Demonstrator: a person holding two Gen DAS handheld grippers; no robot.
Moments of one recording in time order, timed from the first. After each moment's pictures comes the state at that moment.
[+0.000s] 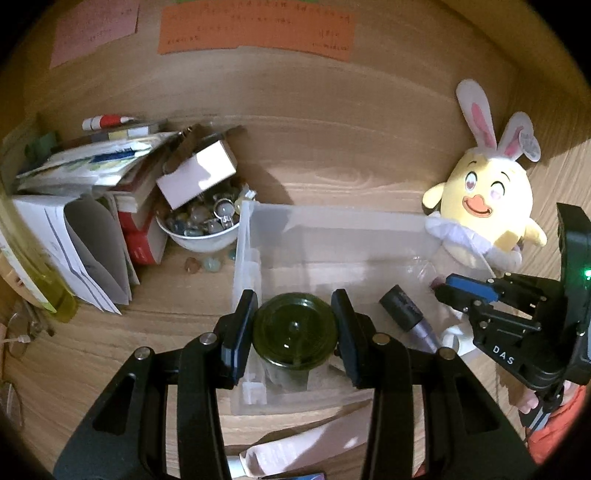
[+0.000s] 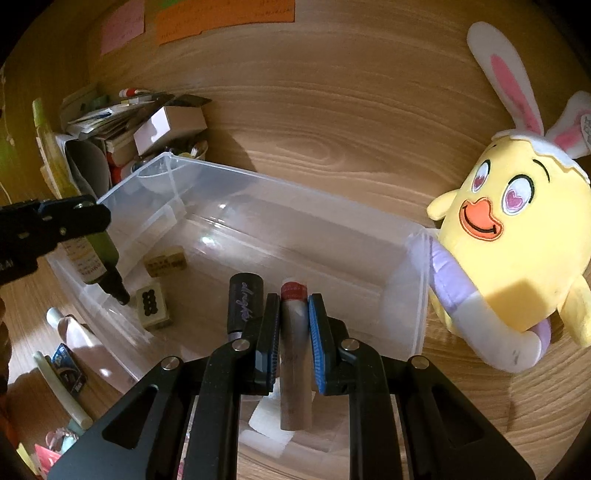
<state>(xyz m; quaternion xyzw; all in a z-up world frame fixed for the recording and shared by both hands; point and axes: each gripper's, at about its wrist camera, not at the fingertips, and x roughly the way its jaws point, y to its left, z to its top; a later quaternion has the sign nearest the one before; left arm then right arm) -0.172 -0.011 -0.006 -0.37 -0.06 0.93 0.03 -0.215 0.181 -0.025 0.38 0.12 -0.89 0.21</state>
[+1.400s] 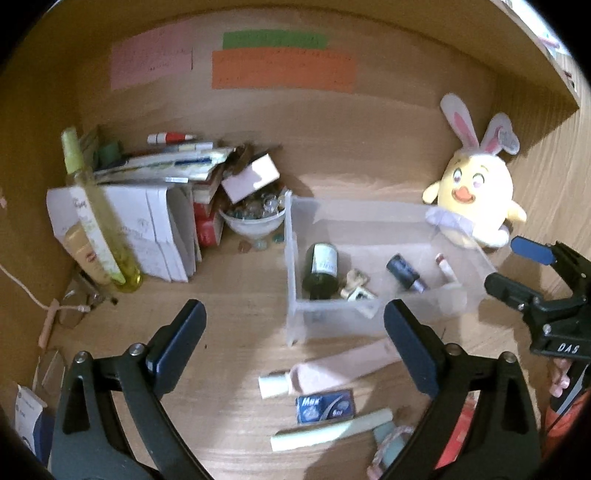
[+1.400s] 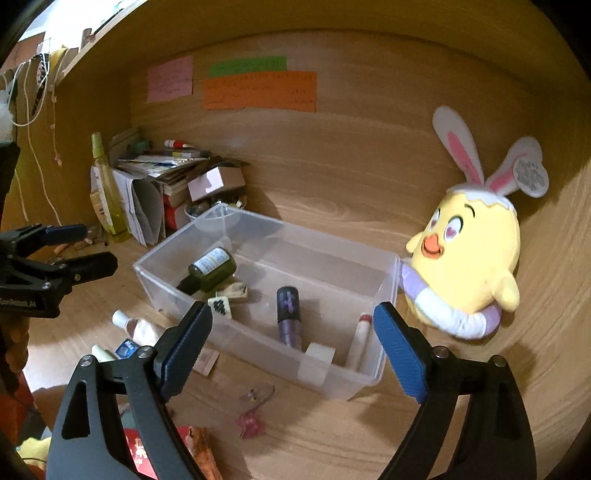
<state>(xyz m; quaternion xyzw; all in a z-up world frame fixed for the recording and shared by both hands) -0.078 -0.030 0.016 -0.34 -0.03 0.94 0.00 -0.122 0.196 0.031 0.29 0.10 -0.92 0.22</state>
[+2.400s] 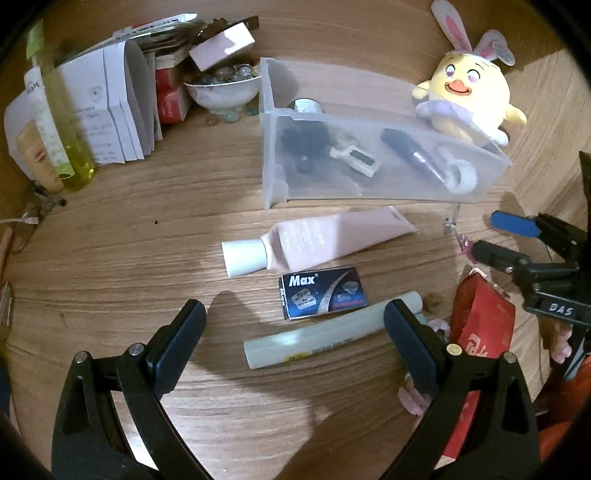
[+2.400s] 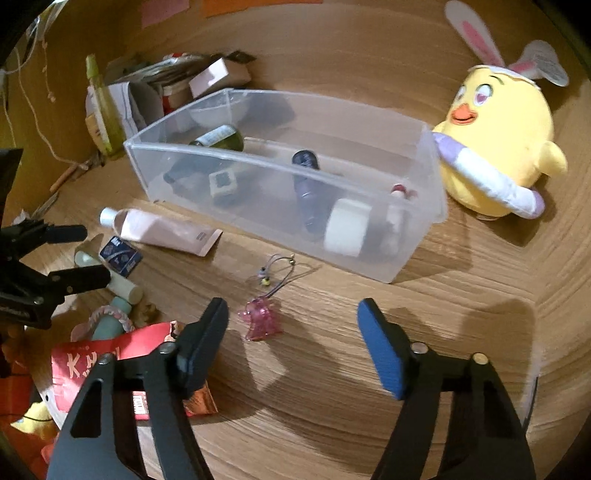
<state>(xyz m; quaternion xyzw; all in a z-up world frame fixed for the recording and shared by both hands) -0.059 -0.026 -0.075 -0.46 -0.03 0.88 0.05 -0.109 0.200 -0.058 0.42 0.12 -0.87 0.23</state>
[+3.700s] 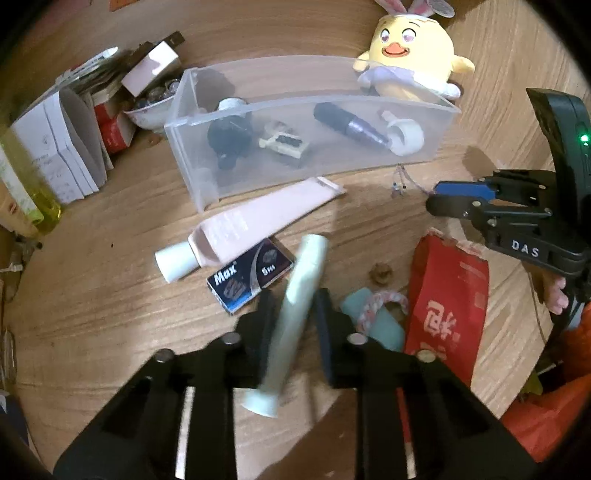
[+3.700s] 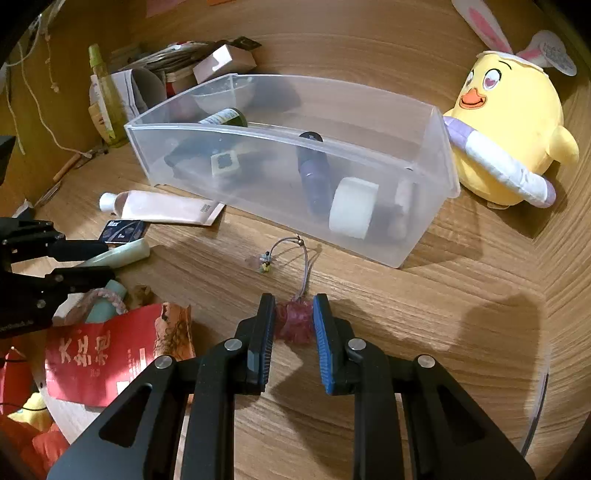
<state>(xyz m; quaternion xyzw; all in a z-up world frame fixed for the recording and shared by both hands) -0.051 0.015 -0.076 -0.47 0.05 0.88 0.11 -0.109 0.202 -0.064 0.43 0.12 -0.86 0.24</state>
